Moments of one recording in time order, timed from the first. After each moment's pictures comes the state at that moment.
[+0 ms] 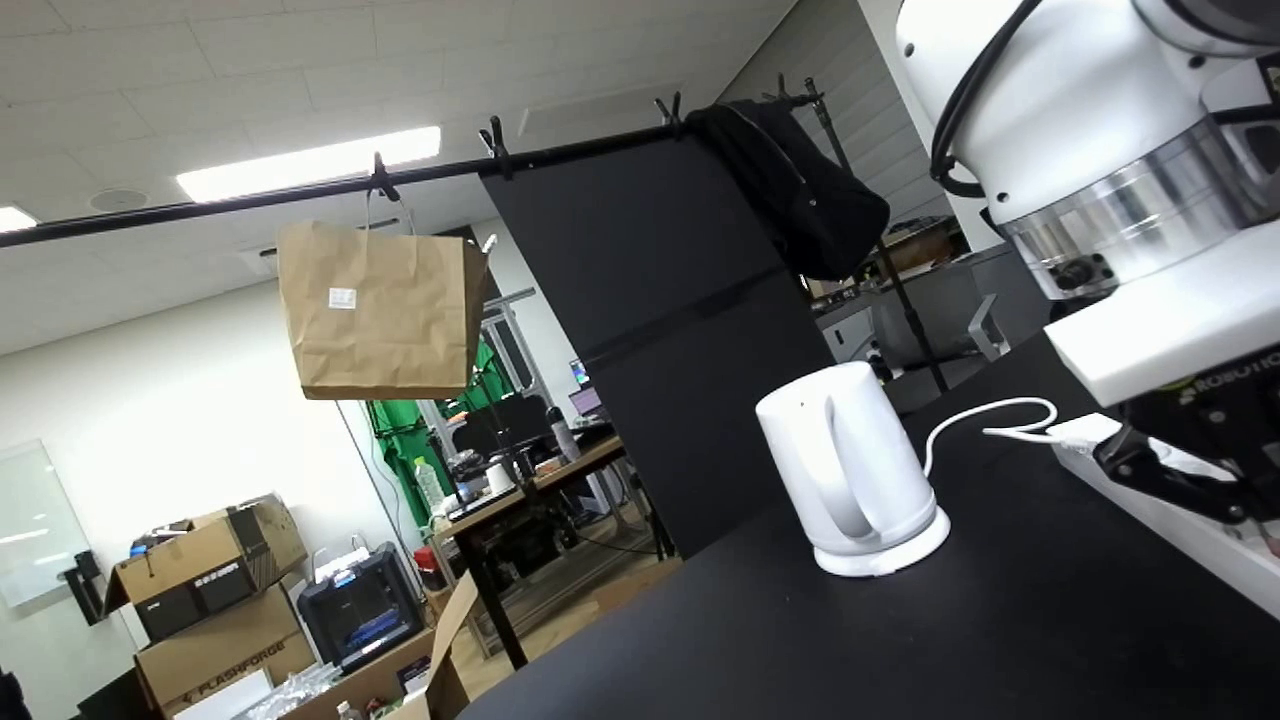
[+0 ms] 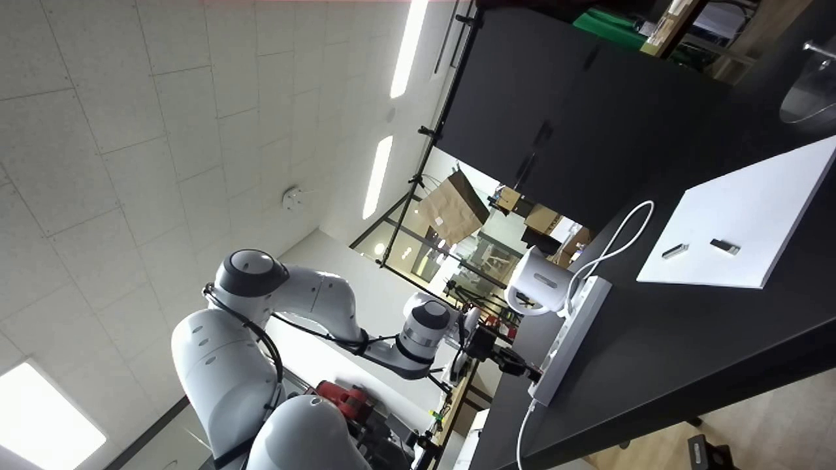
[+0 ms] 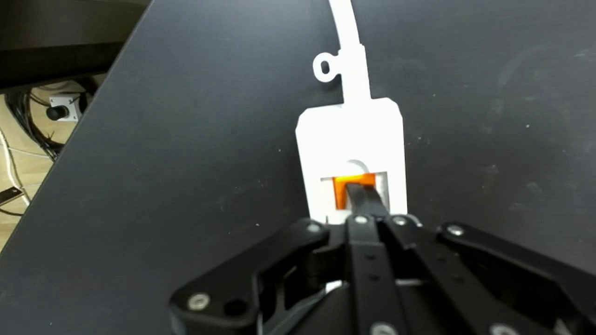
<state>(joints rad) 0.32 0.33 0.05 -2.37 -0.19 2.63 1.39</state>
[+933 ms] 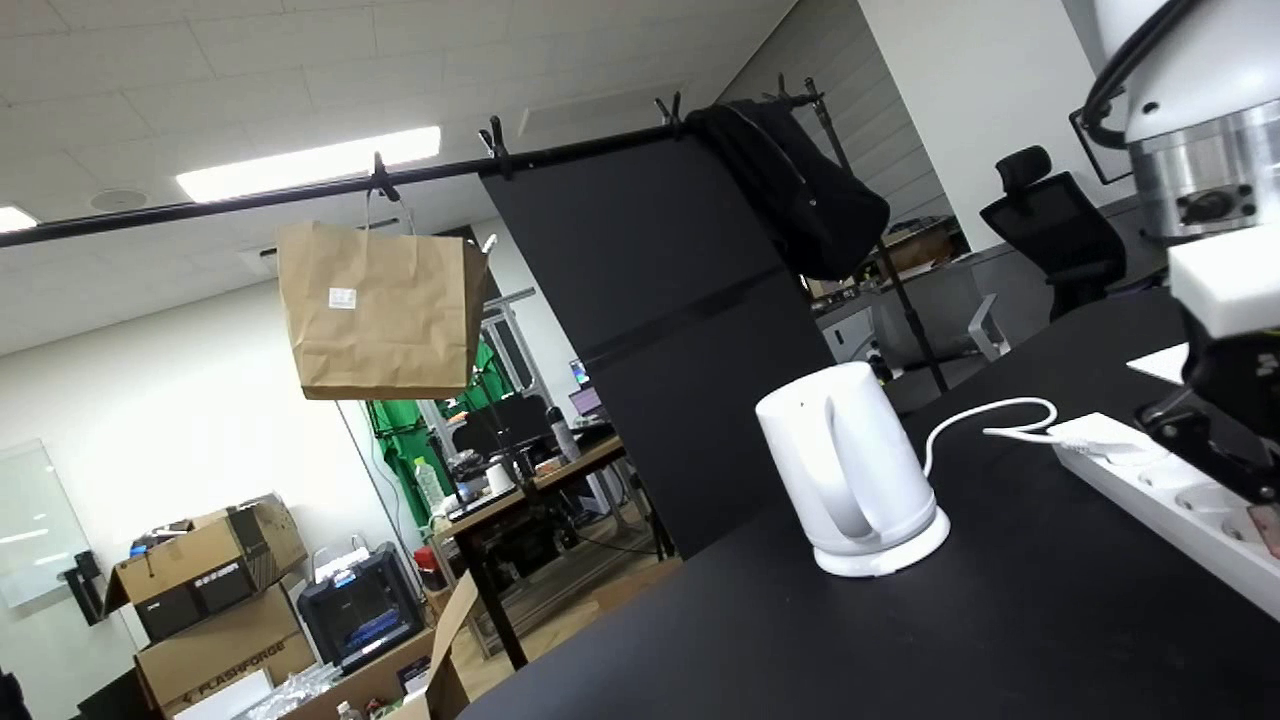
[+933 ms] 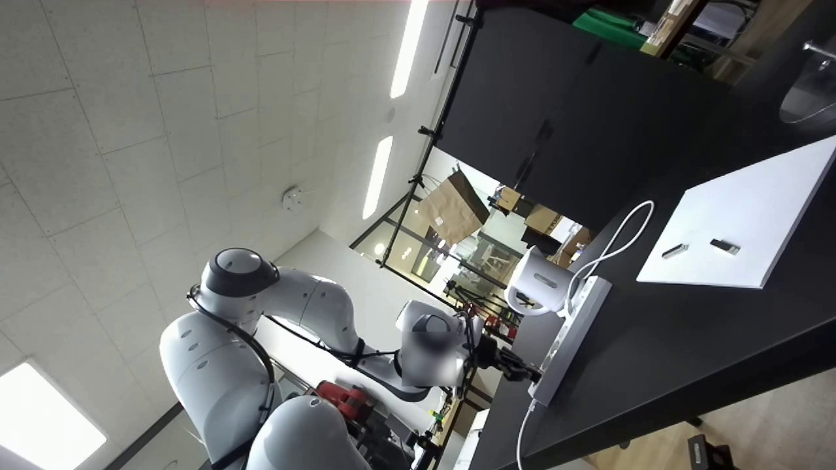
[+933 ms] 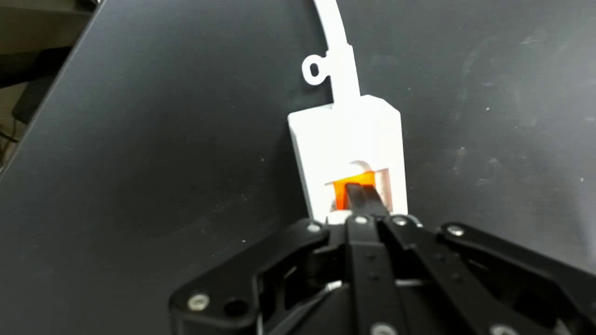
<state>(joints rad) 0.31 0.28 0.03 -2.60 -0.09 3.06 1.32</state>
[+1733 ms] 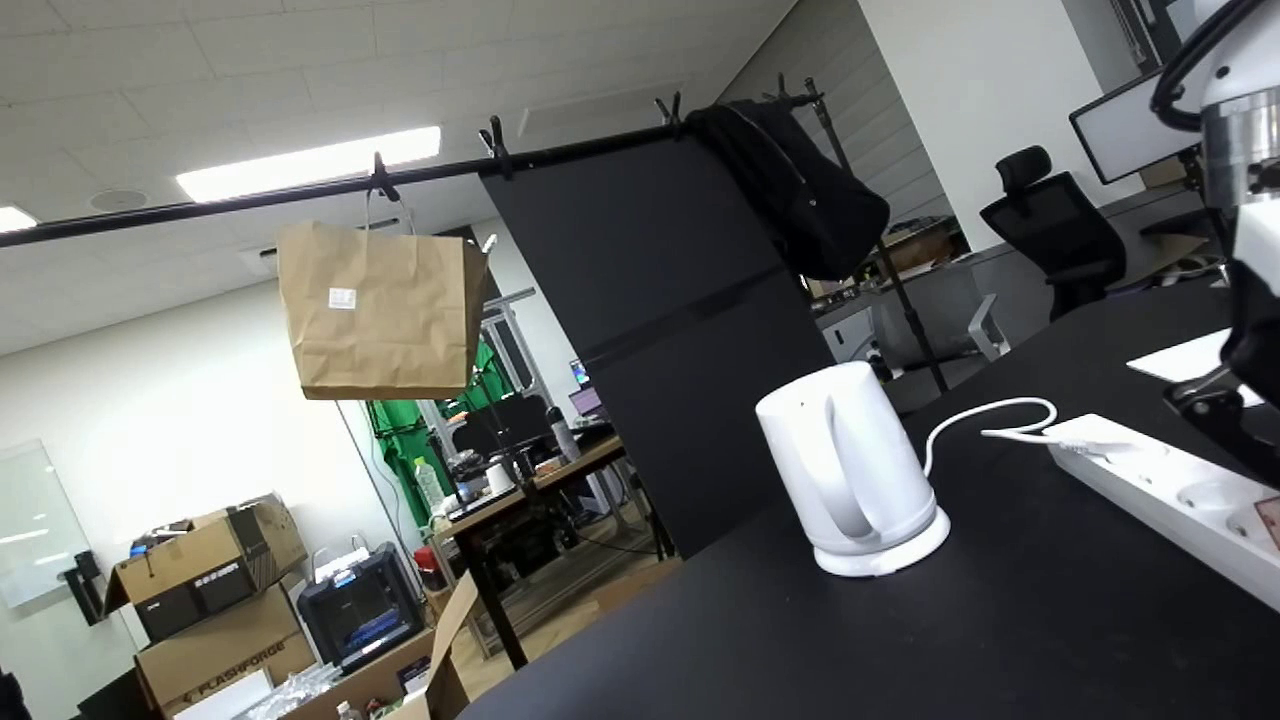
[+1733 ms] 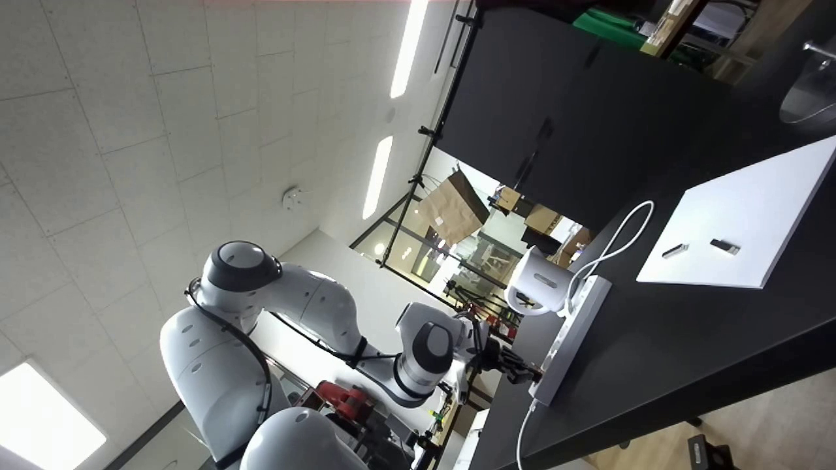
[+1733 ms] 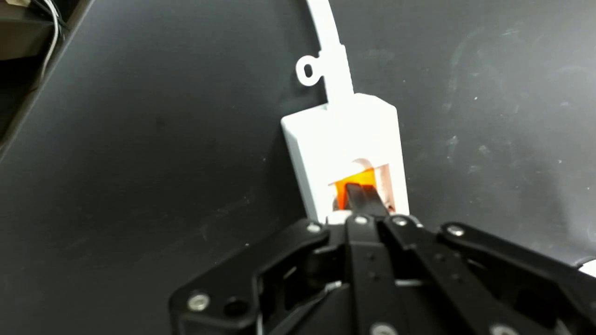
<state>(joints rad) 0.10 0.28 0.23 -2.68 0.09 3.23 1.15</state>
